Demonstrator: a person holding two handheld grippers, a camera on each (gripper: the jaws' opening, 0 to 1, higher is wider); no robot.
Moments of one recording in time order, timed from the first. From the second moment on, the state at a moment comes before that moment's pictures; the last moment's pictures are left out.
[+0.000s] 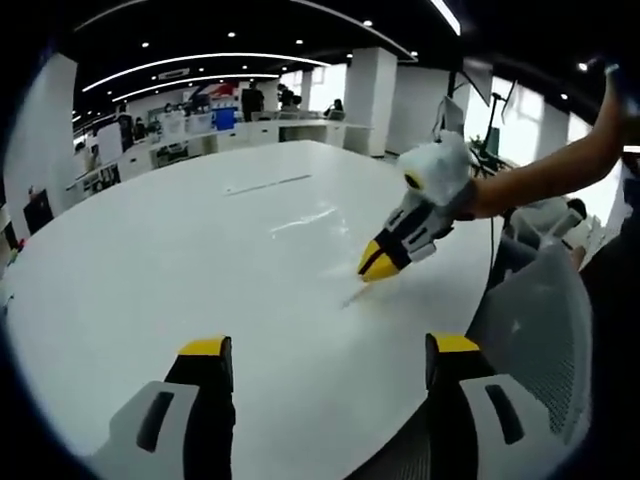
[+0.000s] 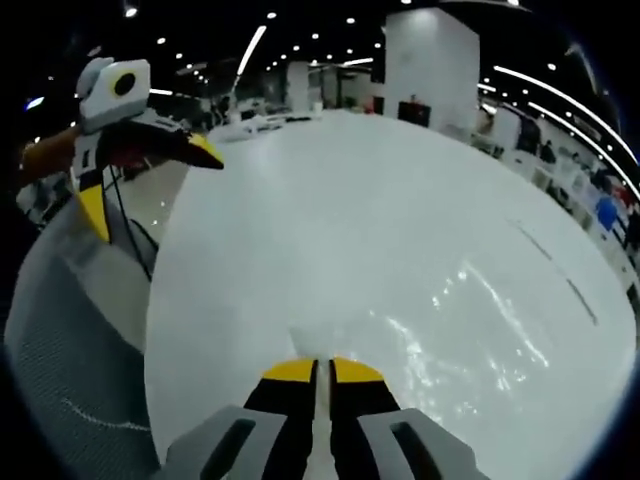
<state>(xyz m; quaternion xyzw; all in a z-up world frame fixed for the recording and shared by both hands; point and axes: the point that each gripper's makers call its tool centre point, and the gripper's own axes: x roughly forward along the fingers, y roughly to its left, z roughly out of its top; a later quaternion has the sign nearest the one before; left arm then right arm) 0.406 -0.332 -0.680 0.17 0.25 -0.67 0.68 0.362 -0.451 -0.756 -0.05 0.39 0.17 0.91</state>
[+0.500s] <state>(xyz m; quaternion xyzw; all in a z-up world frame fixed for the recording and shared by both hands) 0.389 -0.330 -0.683 0.20 0.23 -0.69 0.66 0.347 -0.424 -0.744 -0.03 0.37 0.18 0.91</state>
